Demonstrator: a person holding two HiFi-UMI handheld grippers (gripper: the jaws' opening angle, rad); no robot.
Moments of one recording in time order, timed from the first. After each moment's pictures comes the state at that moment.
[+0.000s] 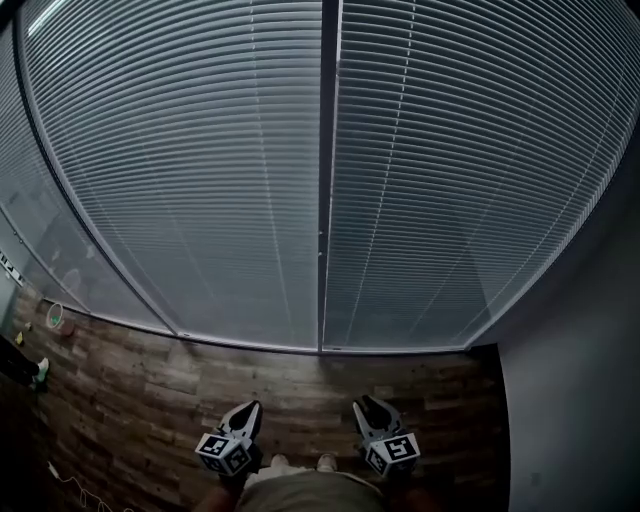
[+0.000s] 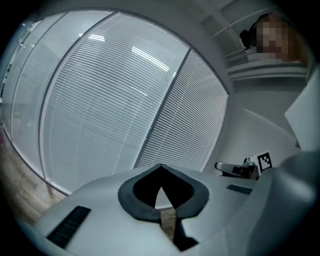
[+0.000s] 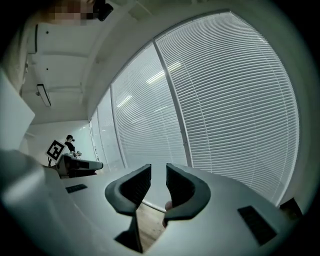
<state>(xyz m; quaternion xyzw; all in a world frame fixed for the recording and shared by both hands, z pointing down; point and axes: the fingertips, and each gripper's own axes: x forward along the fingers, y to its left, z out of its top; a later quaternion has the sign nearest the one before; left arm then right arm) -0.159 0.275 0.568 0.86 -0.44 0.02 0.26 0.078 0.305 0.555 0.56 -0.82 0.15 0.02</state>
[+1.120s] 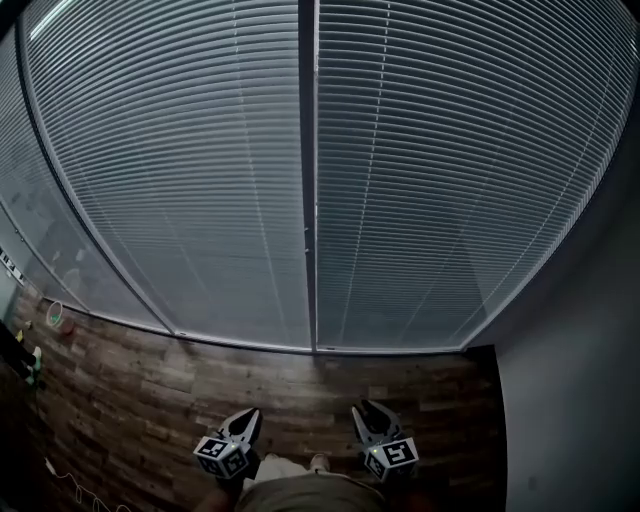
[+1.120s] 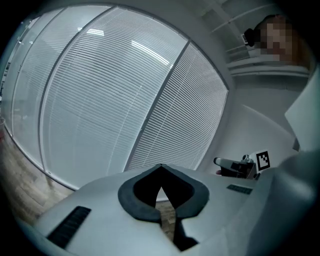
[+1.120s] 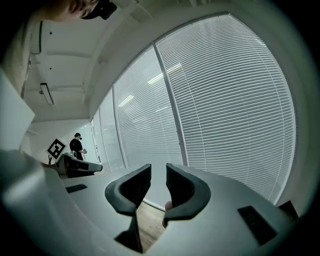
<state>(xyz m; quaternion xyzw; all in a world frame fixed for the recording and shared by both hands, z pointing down) -0.112 0.316 0.588 0.86 -0.43 0.03 0.28 0.122 0.340 0.568 0.55 -0.82 0.14 0.02</state>
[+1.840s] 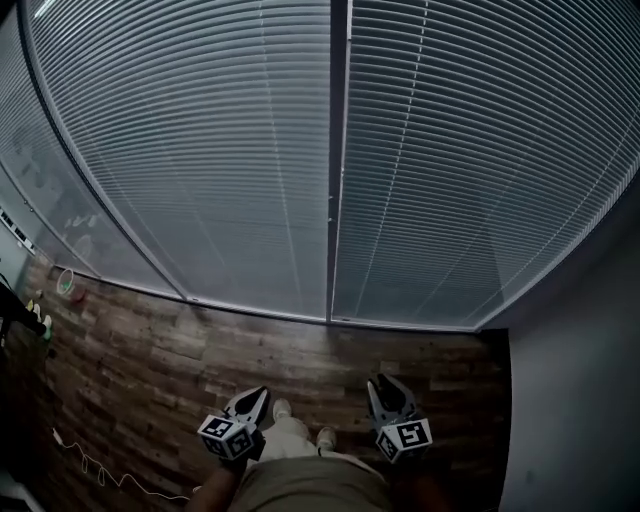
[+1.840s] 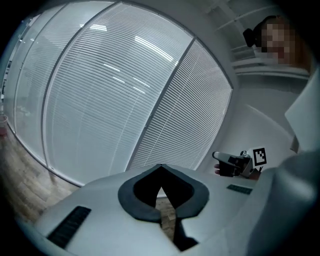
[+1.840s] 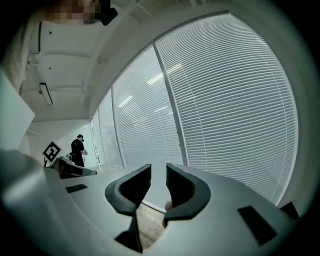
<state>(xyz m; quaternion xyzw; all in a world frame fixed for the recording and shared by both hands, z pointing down) -0.133 0.313 0.603 0.85 -0.43 0.06 0.30 0.115 0.316 0.557 0.55 -0.82 0.13 0.02</state>
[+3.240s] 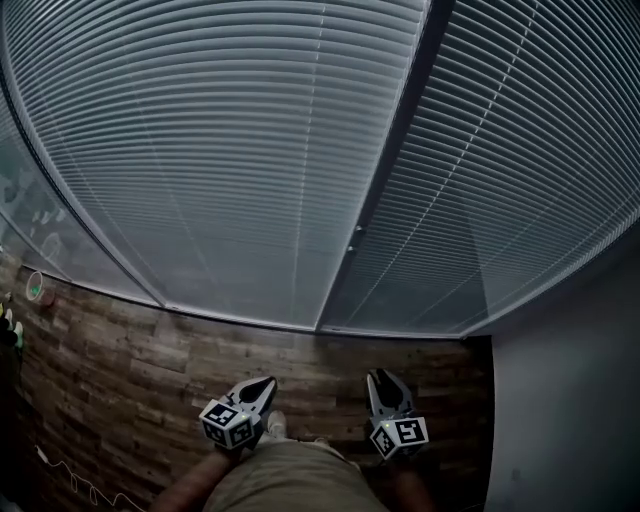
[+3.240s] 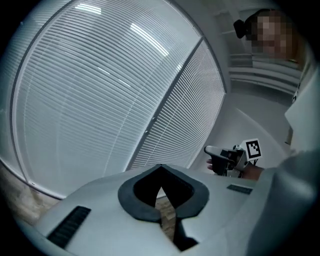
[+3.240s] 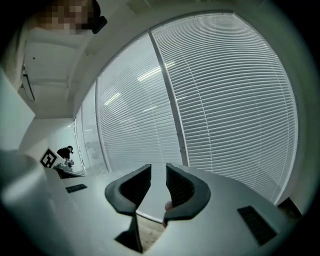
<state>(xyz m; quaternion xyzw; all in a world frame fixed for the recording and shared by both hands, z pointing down) -0.187 0.136 0.599 0.90 -0.32 0.06 0.30 0.030 0.157 0.544 0.62 -0.77 0.15 0.02</state>
